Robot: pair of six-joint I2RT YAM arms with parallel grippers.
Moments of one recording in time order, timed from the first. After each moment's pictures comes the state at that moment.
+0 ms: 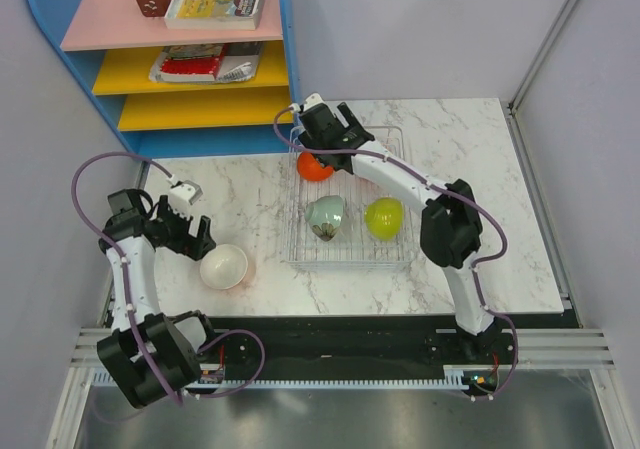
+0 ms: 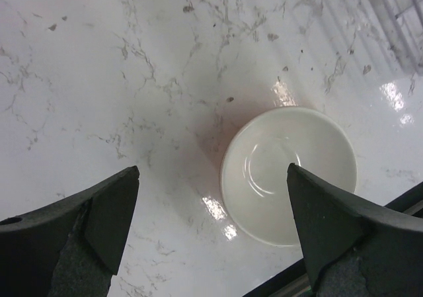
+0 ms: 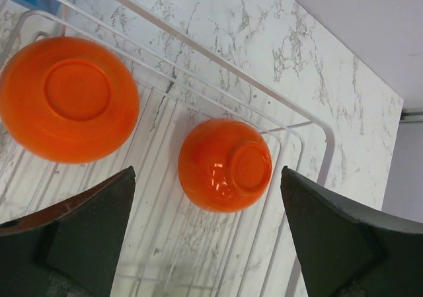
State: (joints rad) left arm 0.46 1.05 0.80 -0.83 0.67 0.79; right arm 0.72 2.18 2.00 -0.57 0.64 -0.15
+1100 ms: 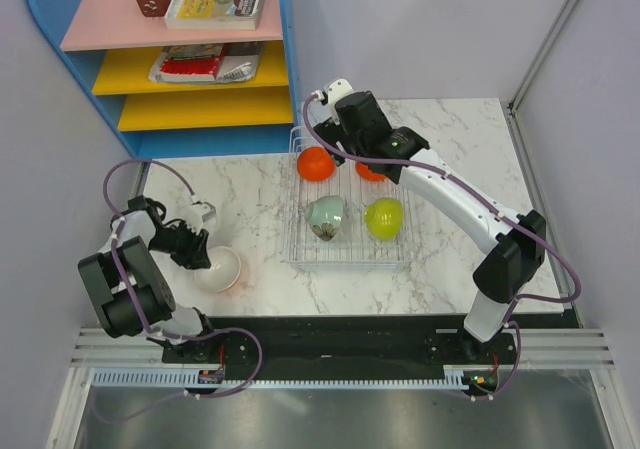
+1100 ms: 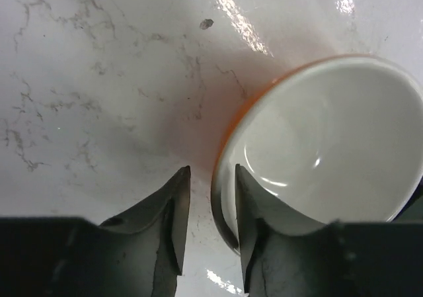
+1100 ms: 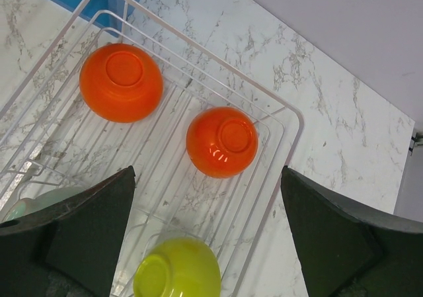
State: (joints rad) left arm 0.46 1.46 0.79 -0.90 0.58 1.10; right arm 0.72 1.75 1.76 -0.58 0.43 -0.13
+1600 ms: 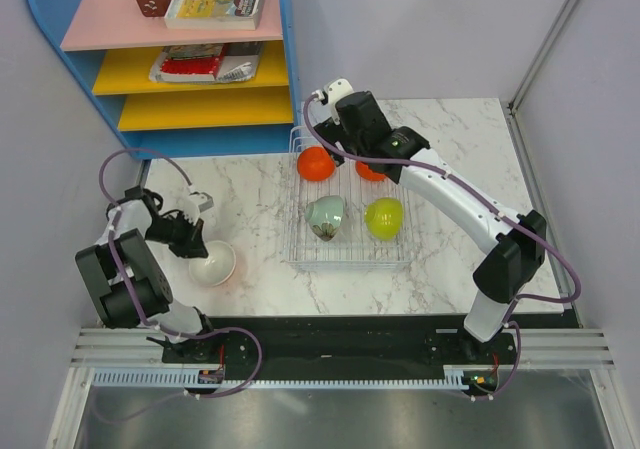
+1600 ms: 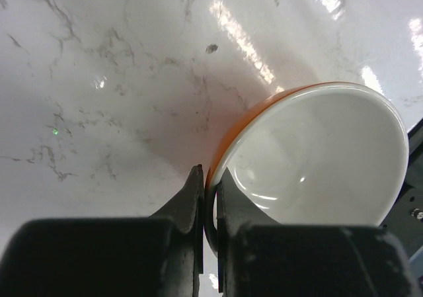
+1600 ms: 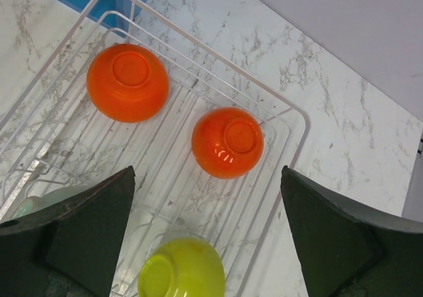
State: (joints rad) left arm 0.45 1.51 0.88 -0.96 0.60 1.10; right arm 0.71 1.75 1.76 -0.58 0.42 -0.13
